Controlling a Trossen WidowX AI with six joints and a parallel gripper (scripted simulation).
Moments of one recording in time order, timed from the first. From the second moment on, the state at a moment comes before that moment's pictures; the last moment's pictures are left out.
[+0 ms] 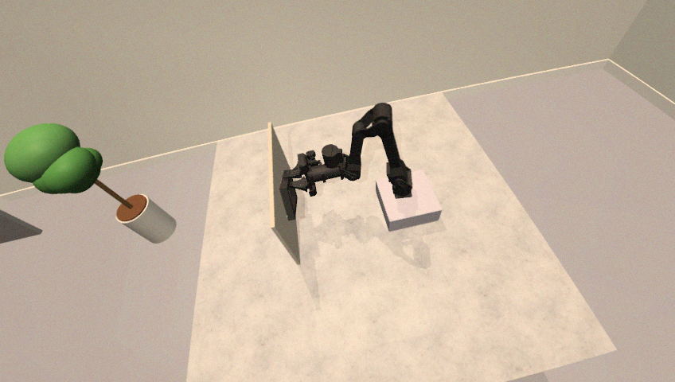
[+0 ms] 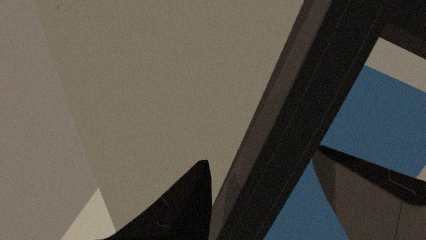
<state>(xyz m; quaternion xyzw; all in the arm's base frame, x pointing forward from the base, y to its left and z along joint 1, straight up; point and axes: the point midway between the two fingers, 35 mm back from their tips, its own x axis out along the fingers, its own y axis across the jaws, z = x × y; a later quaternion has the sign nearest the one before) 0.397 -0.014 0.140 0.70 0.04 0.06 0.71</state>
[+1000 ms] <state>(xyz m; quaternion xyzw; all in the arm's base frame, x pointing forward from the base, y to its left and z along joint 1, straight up) 0.266 -0.053 0.164 0.83 0.05 0.04 0.55</state>
